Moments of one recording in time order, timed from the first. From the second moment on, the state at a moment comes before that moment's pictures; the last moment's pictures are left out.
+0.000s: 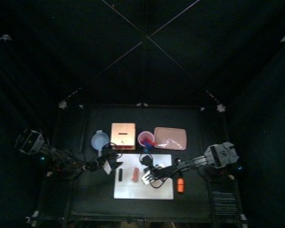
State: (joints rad) left arm -0.34 -0.32 1.08 1.71 0.58 -2.46; right arm 0.23 0.17 0.35 -0.20 0.78 1.32
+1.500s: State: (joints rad) left arm -0.31 -0.33 1.08 1.71 0.58 -2.46; right arm -0.42 -0.03 0.75 -0.53 0.40 1.32
